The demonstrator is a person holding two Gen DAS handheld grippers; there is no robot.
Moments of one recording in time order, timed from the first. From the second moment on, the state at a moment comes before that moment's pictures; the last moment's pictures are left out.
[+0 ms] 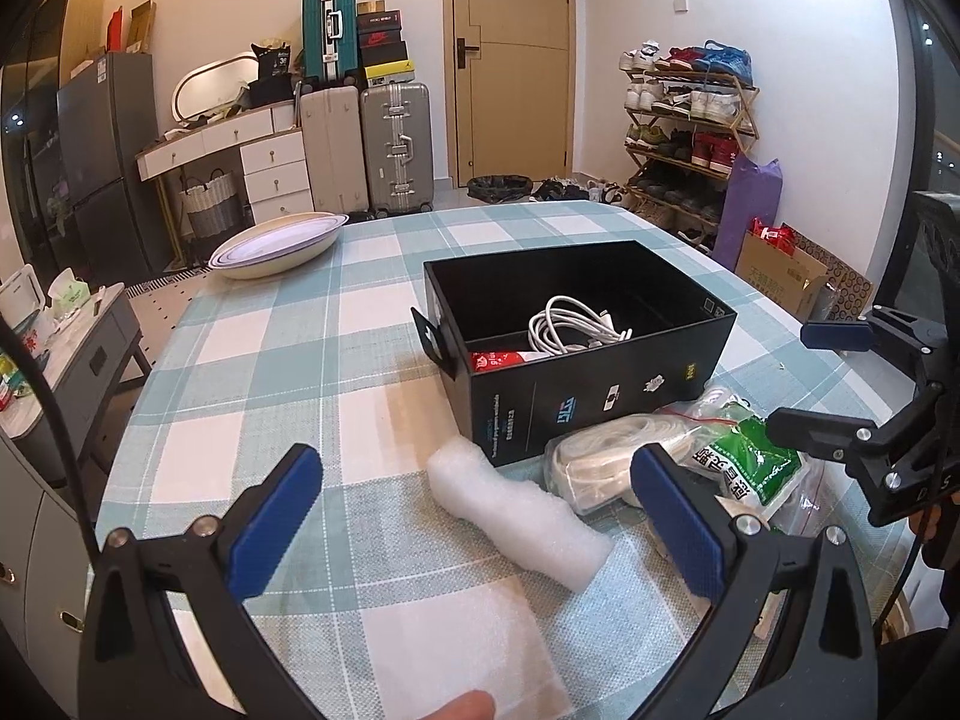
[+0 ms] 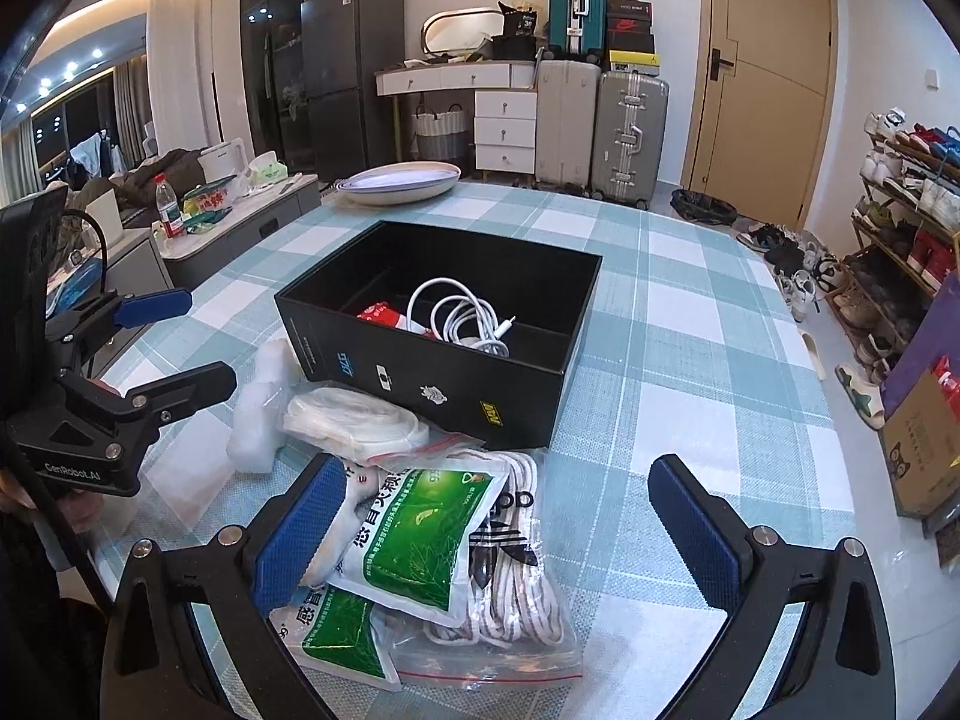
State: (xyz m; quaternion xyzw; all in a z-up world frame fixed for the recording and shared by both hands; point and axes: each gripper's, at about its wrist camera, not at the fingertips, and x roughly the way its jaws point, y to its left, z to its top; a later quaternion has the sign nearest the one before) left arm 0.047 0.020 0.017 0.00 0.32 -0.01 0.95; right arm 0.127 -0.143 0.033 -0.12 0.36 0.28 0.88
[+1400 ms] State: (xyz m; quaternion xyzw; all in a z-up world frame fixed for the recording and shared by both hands) left arm 0.053 0.016 0.002 0.02 0.35 -0.01 0.94; right arm 0.127 -0.121 -0.001 -0.19 0.40 0.27 0.86
